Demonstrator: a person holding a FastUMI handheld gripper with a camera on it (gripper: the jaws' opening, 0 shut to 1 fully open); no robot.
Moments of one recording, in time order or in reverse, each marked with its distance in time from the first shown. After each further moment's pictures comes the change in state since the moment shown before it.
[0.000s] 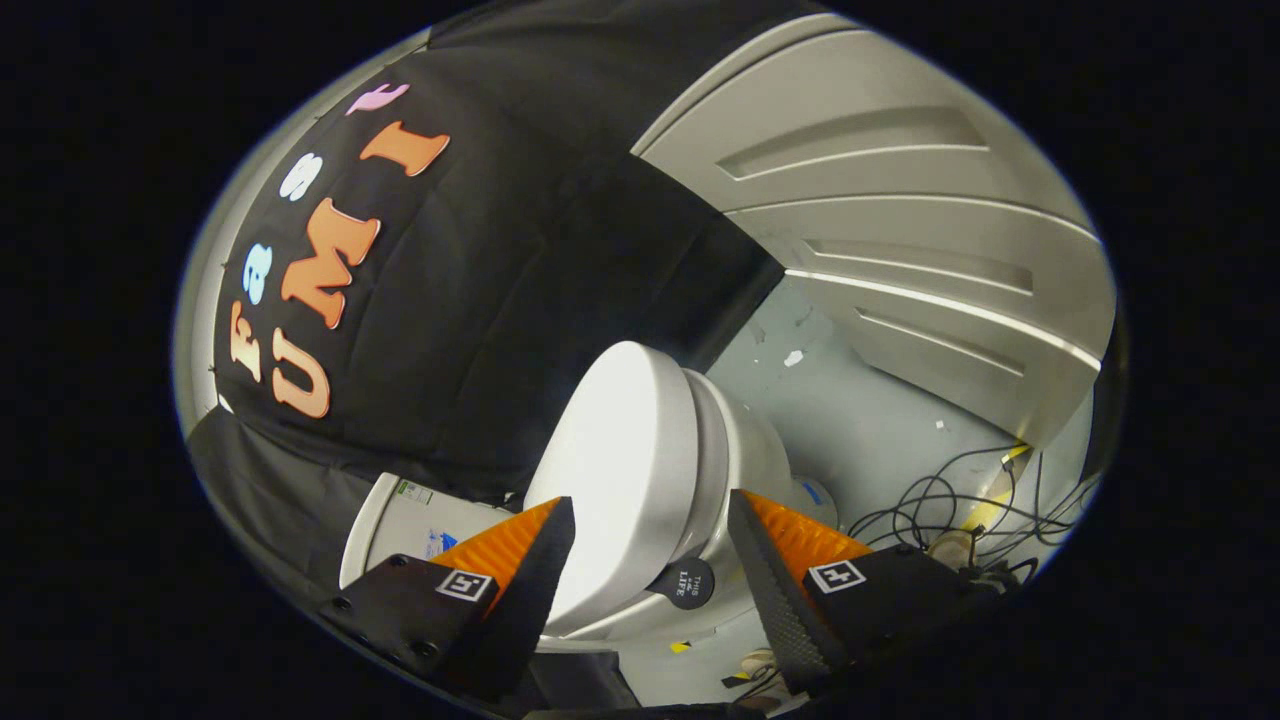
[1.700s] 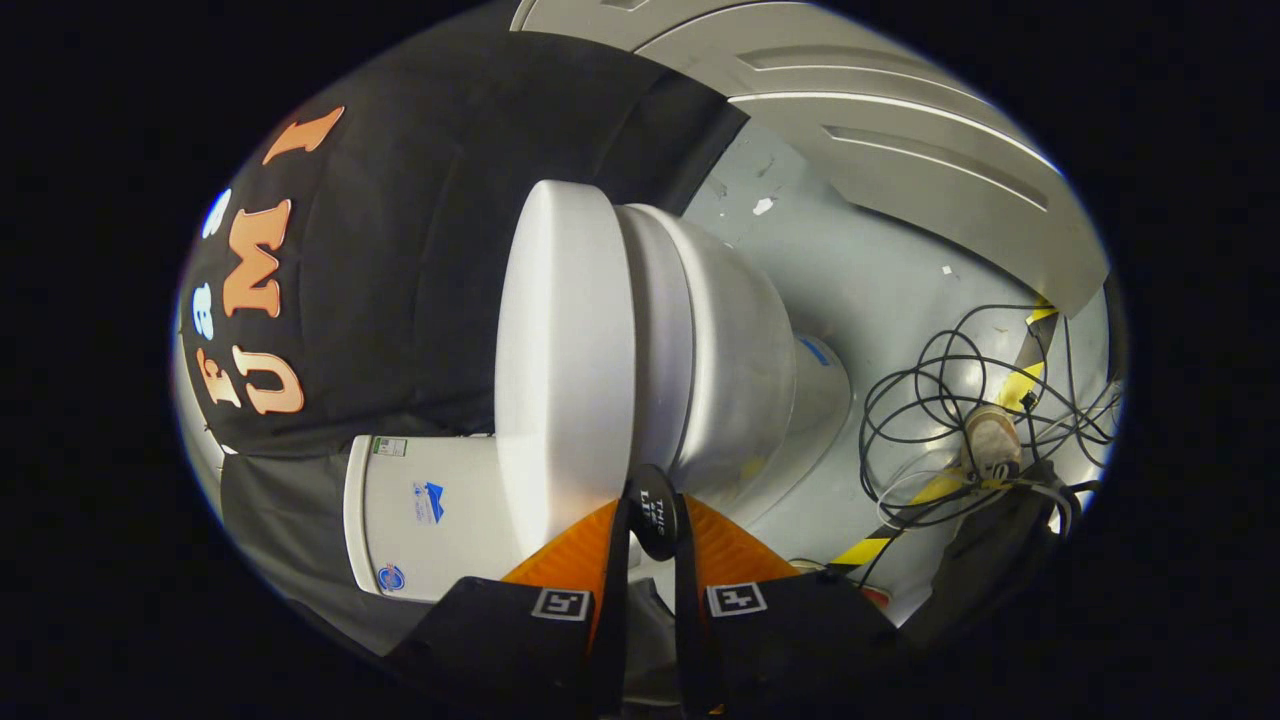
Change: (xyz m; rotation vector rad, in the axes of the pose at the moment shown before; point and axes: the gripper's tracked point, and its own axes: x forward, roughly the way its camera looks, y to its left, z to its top) arm 0.036 -0.012 -0.091 0.157 0.379 -0.030
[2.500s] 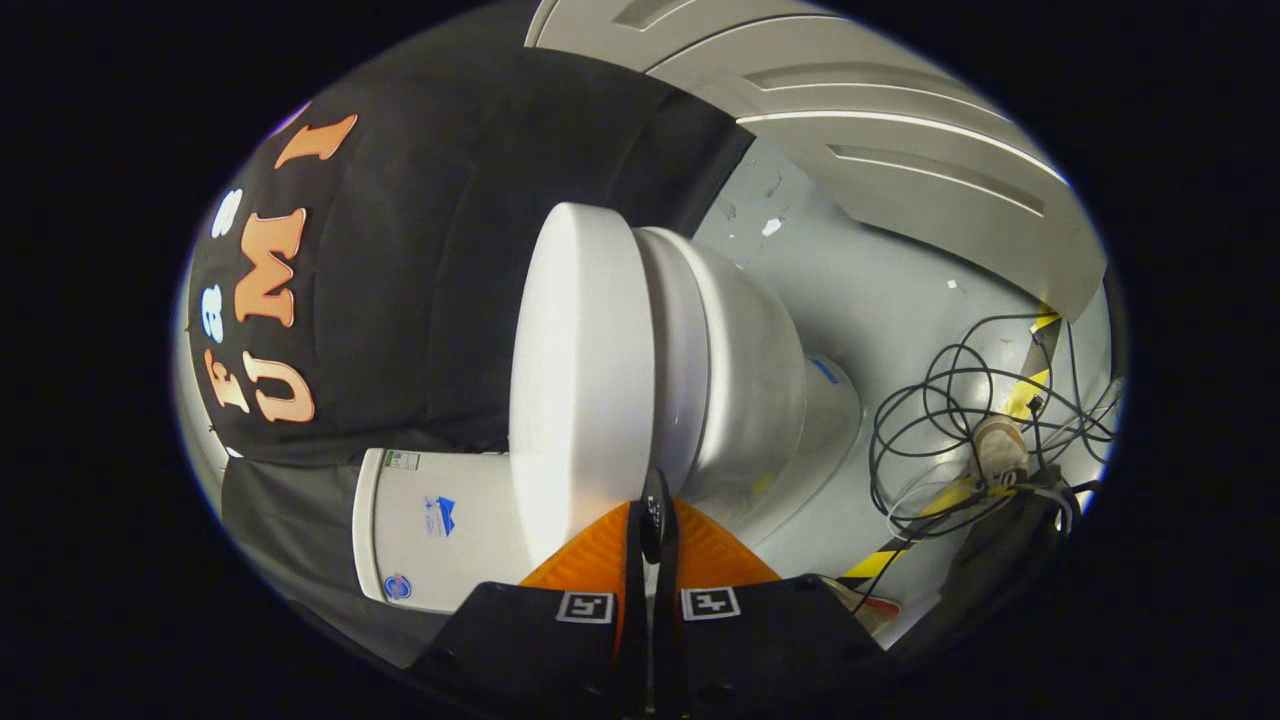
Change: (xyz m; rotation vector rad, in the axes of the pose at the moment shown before) arm -0.005 0.010 0.008 0.007 -0.070 0.040
